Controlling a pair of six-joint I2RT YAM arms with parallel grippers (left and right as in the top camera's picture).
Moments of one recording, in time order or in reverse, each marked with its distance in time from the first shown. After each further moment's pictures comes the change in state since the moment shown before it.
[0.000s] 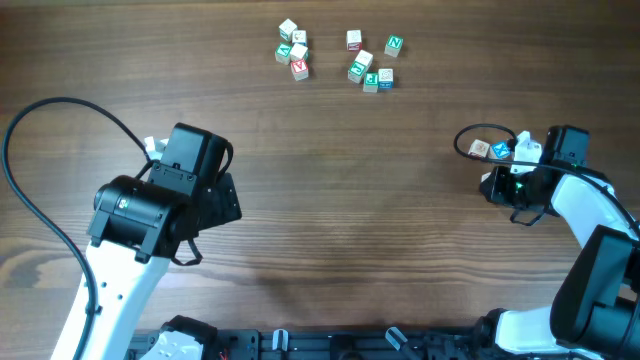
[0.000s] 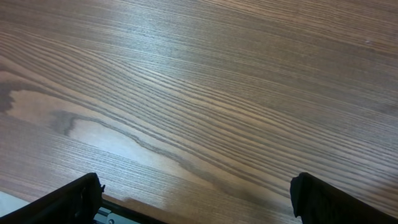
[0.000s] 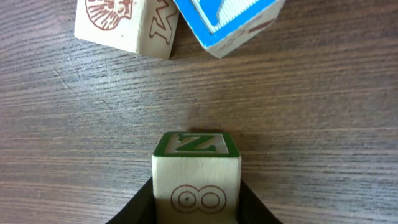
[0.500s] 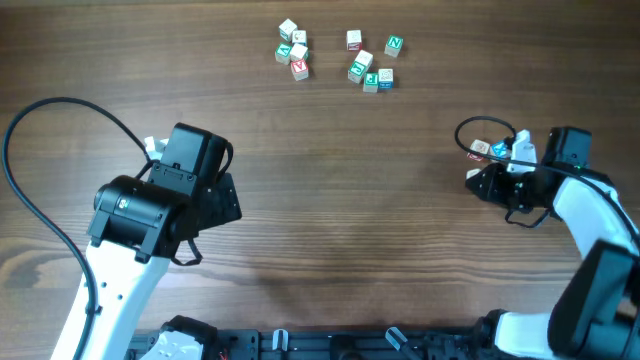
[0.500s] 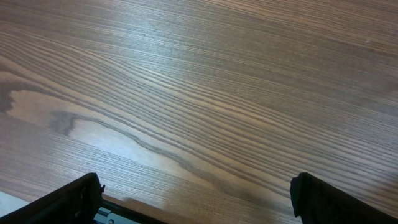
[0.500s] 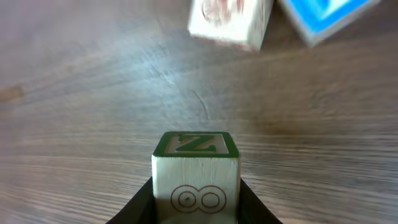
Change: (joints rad) left arm 0.000 0.000 0.000 0.000 0.000 0.000; right arm 0.000 -0.082 0.000 -0.058 -0.196 0.073
